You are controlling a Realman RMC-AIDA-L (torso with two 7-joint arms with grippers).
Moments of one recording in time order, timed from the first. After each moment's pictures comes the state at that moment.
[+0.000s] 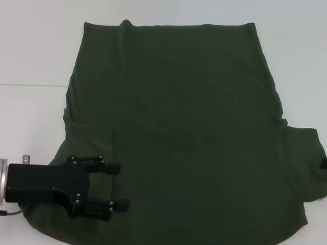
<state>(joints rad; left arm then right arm) -0.55 -2.09 0.58 0.80 2.17 1.79 -1.38 0.60 1.95 -0.44 -0.72 -2.58 -1.26 2.66</state>
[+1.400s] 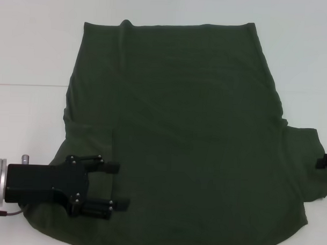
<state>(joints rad) -0.55 -2.09 0.57 0.80 2.16 1.78 -1.37 0.61 1.95 -0.50 -0.71 -2.58 -1.21 2.66</state>
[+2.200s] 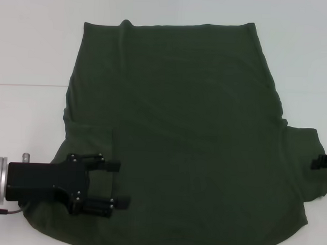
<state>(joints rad) -0.55 -2.09 0.57 0.80 2.16 1.78 -1.38 0.62 1.95 -0.53 -0.69 -2.58 -1.19 2.65</state>
